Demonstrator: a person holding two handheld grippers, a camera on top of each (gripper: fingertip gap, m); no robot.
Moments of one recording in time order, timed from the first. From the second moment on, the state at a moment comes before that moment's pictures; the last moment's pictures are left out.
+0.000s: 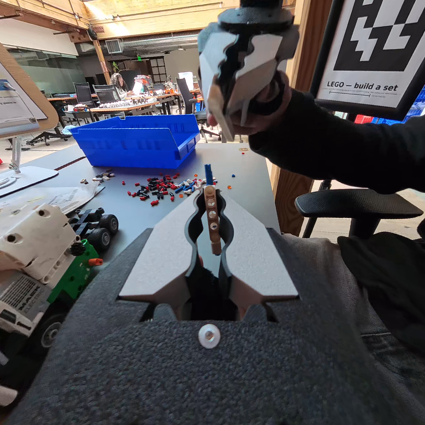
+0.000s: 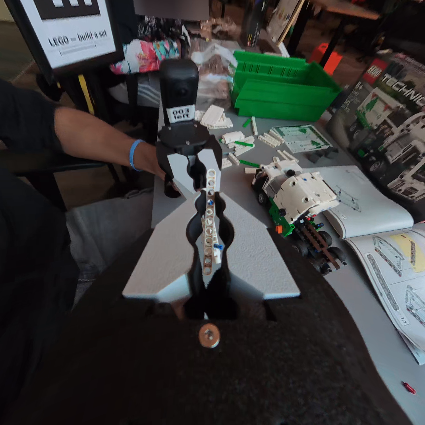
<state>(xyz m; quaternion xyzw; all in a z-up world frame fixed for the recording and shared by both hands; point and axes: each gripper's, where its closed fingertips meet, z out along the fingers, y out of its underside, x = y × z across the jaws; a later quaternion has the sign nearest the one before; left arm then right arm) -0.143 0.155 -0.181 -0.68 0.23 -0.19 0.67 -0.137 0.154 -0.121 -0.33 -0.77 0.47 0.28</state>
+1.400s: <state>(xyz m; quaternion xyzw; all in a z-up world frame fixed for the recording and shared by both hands) -0.137 0.159 -0.195 -0.72 0.23 -0.29 0.59 -0.151 0.149 -0.170 -0.37 -0.77 0.52 0.02</state>
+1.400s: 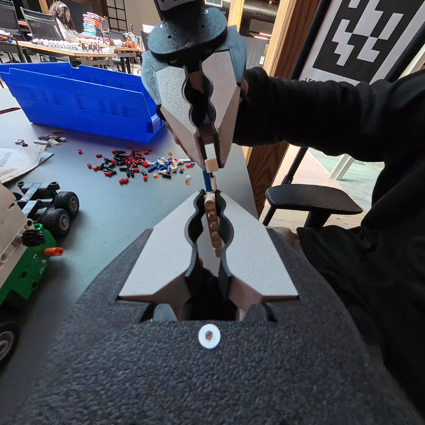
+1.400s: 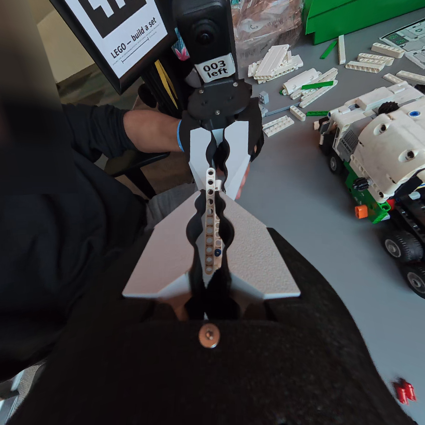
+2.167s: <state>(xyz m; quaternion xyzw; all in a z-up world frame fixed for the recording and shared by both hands) -0.137 0.160 -0.196 -0.72 0.23 -0.29 0.59 -0.153 0.154 -0.171 -0.38 -0.80 0.47 0.04</state>
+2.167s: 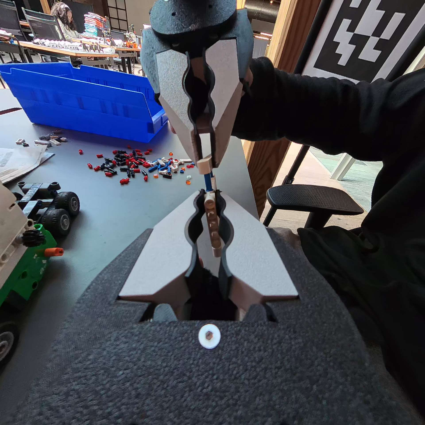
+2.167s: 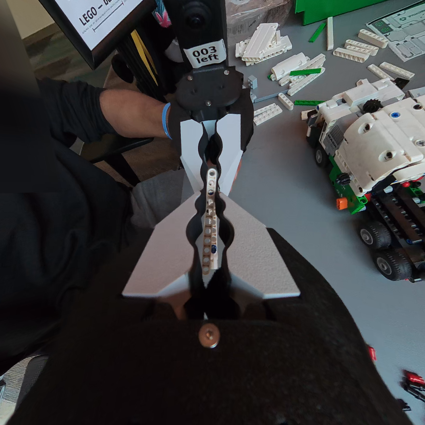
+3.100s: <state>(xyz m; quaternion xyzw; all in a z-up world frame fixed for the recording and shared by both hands) -0.135 0.158 -0.195 -0.71 0.23 -0.29 0.59 -0.152 0.151 -0.181 -0.38 -0.82 0.42 0.02</state>
